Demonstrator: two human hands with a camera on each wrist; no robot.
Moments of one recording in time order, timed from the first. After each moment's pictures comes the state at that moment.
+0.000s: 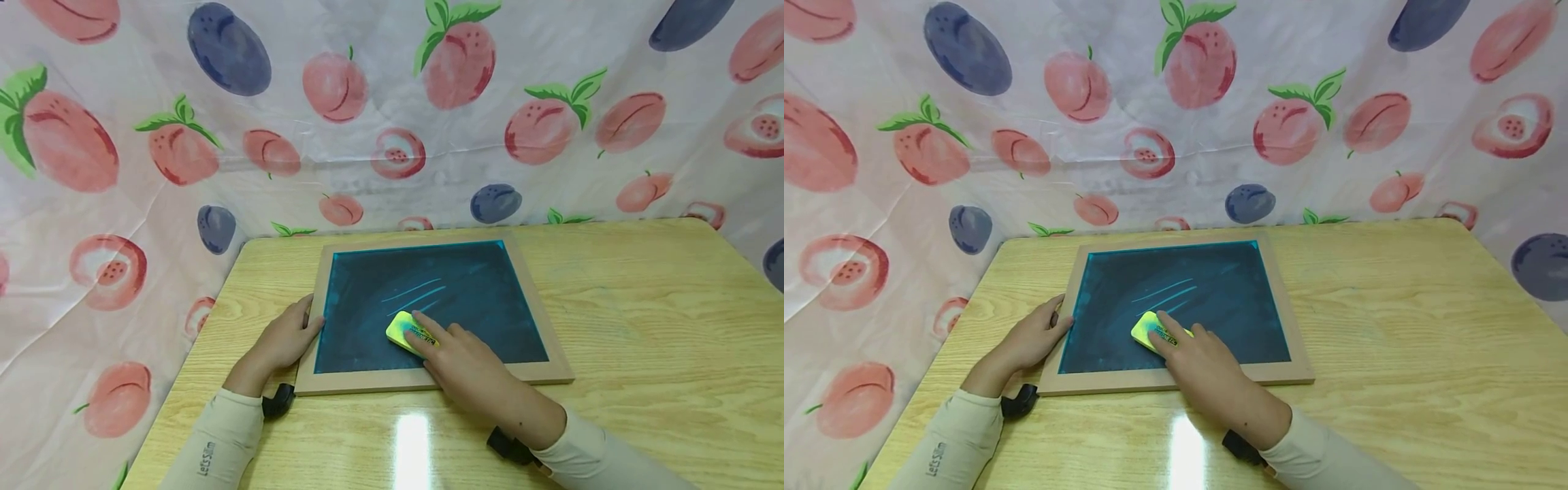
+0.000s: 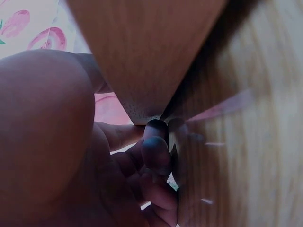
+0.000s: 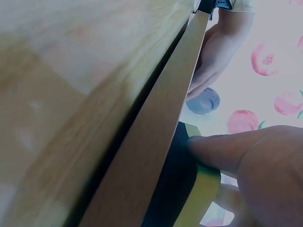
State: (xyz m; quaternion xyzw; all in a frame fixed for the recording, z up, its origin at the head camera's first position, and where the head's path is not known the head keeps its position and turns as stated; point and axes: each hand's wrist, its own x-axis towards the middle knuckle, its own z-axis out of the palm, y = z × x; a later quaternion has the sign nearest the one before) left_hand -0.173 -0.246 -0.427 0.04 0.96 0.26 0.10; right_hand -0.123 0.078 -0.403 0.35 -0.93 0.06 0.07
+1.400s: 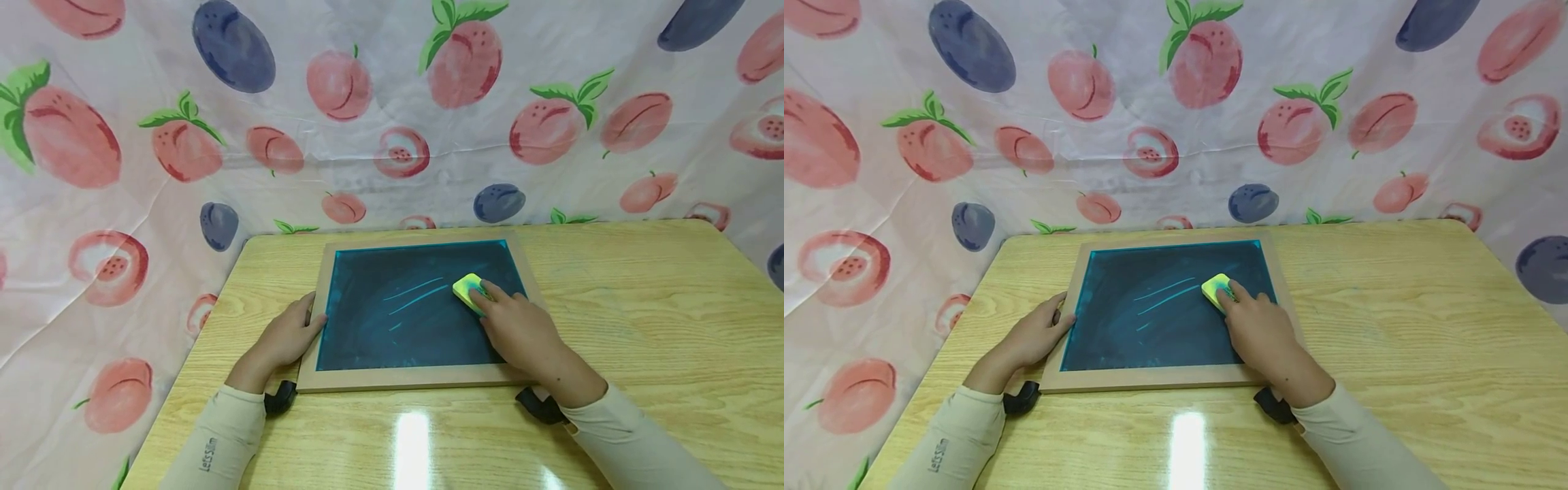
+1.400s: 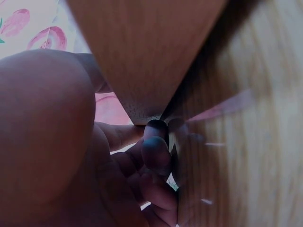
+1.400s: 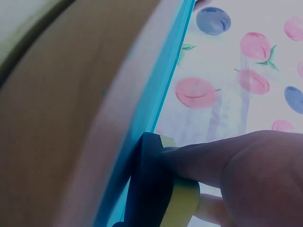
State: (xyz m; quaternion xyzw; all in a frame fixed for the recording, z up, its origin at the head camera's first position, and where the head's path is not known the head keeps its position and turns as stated) left_hand -0.174 -0.247 -0.427 0.04 0.96 0.26 0.09; right_hand -0.163 0.137 -0.390 0.24 -0.97 0.06 0.09
